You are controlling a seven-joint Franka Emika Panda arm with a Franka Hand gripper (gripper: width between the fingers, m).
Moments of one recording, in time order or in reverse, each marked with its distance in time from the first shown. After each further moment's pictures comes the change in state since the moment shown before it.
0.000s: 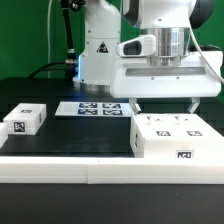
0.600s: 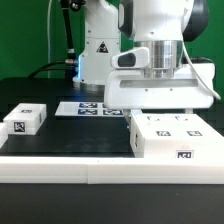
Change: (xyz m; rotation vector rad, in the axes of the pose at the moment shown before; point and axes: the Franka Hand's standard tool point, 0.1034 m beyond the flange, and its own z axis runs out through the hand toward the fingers) arm 0.001 0.011 0.025 -0.005 0.042 -0.035
